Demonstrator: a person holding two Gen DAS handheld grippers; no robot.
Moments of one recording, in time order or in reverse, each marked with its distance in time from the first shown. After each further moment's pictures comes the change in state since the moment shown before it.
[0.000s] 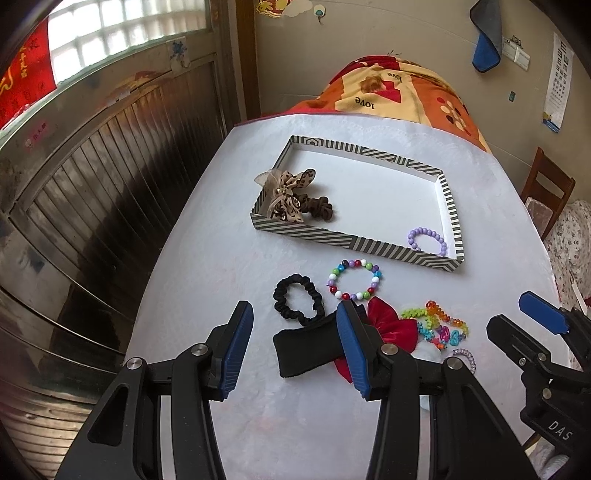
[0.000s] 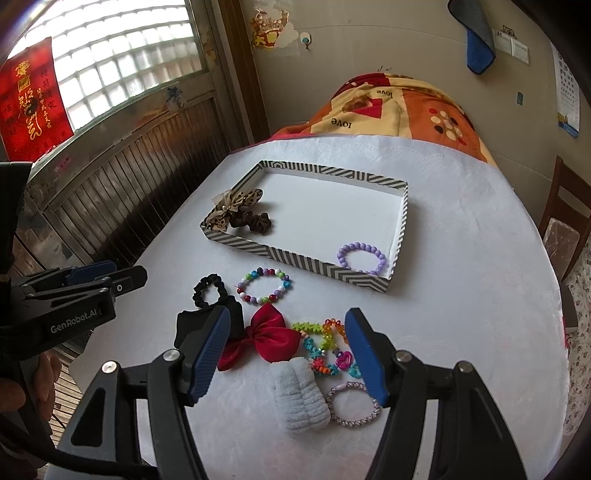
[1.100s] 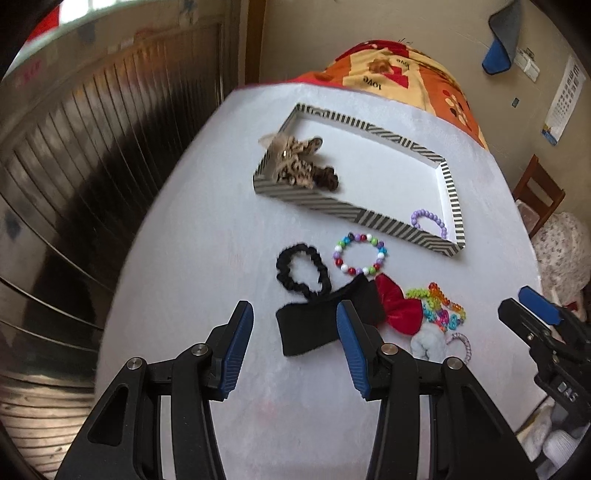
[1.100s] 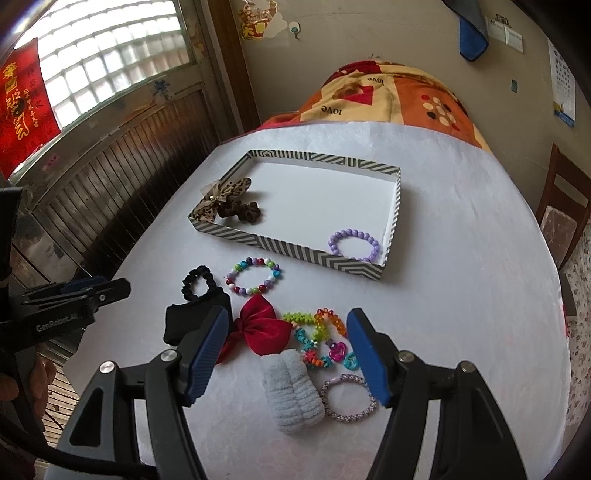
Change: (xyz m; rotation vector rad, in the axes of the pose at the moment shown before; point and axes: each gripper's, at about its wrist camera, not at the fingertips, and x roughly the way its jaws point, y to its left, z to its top) left arm 0.025 0.037 -0.016 -0.085 0.108 -0.123; right arm 0.014 -0.011 -0.005 0.037 0.044 -0.021
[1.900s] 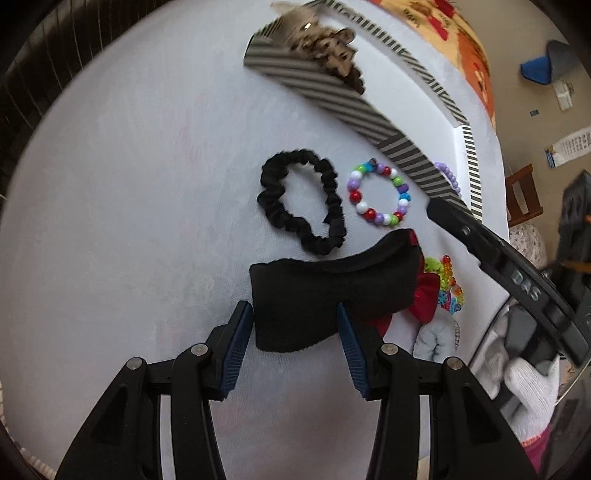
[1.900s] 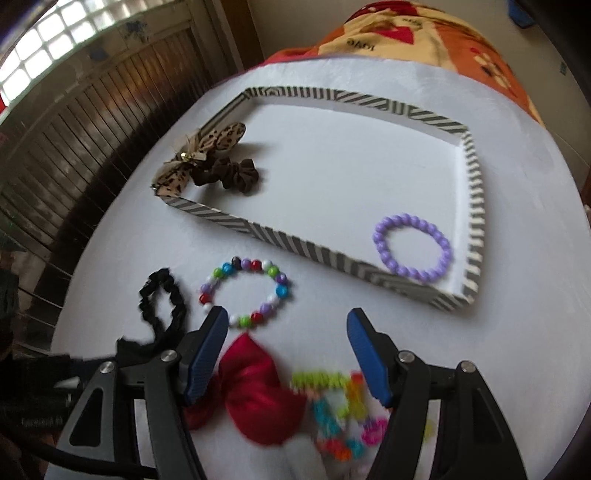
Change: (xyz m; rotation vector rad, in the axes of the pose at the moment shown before) left arm 0.109 0.029 -0.011 -0.190 0.308 -0.248; right arm 0.156 0.012 0.043 -0.030 0.212 0.032
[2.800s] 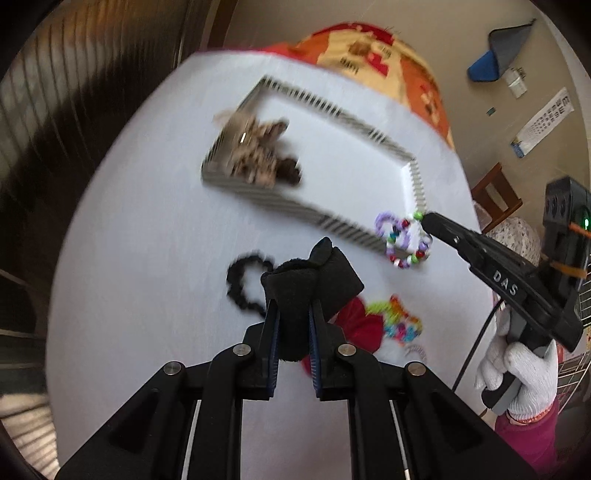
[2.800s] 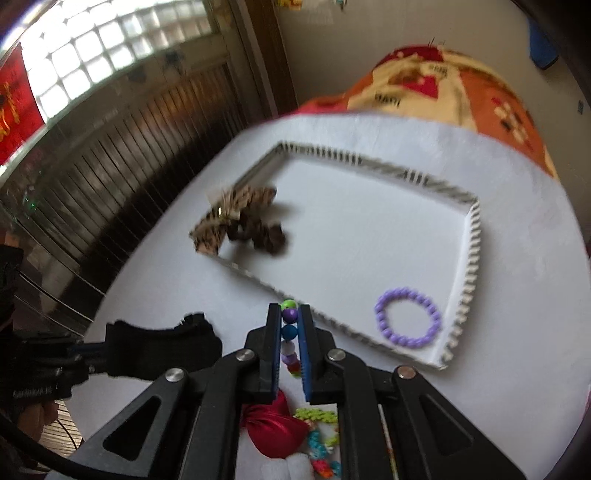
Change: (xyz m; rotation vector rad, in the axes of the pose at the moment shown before) left arm -0.081 -0.046 0.023 0.181 -0.189 -0.001; right arm -0.076 -0.002 0.037 -0.089 -0.165 0.066
